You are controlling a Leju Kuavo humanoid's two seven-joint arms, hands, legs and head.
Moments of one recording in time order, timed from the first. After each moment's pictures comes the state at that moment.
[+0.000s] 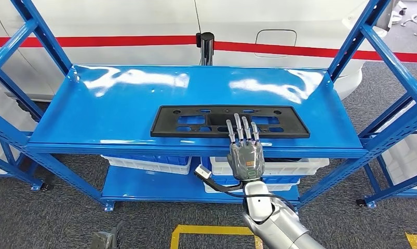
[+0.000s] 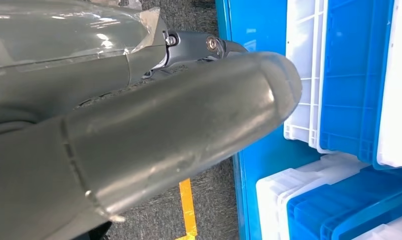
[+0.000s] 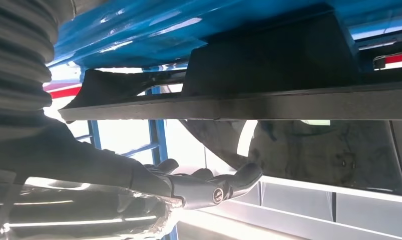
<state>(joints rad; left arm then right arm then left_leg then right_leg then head) -0.04 -0.12 0.08 -0.54 -0.05 0.05 -0.70 -0.43 -0.08 0.75 -1.04 1.57 -0.67 0.58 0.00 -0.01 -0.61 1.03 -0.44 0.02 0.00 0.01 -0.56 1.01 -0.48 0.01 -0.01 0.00</state>
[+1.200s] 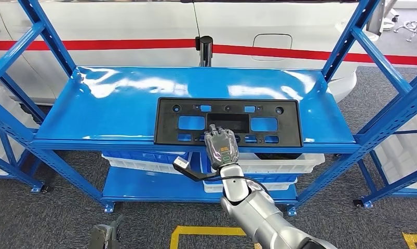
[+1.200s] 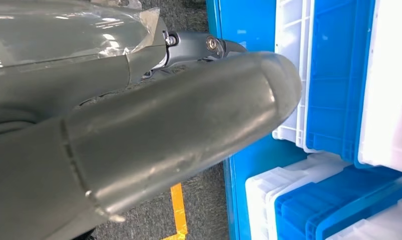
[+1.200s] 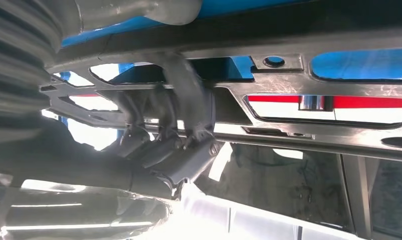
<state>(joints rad) -0.11 -0.11 0.05 -0.49 -0.03 0.05 -0.70 -0.56 0.12 0.65 -0.76 1.57 -0.59 0.43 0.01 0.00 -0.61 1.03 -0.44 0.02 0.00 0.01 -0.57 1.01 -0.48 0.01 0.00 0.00</state>
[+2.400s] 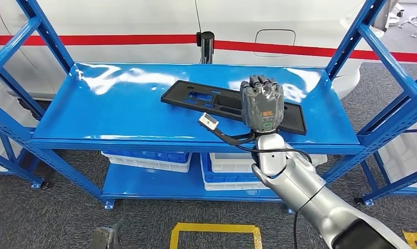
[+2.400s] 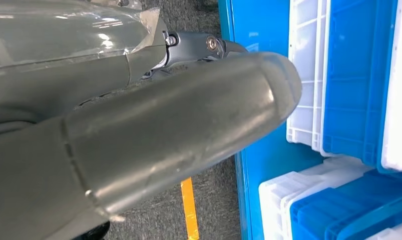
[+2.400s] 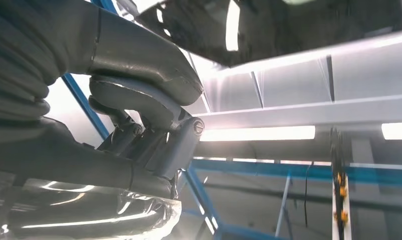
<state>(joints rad) -0.09 -0.12 0.06 -0.48 -0.03 0.10 -0.70 -0.74 -0.20 0.85 -1.22 1.57 -0.70 0.70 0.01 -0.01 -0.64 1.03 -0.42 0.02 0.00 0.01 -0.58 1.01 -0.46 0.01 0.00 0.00</state>
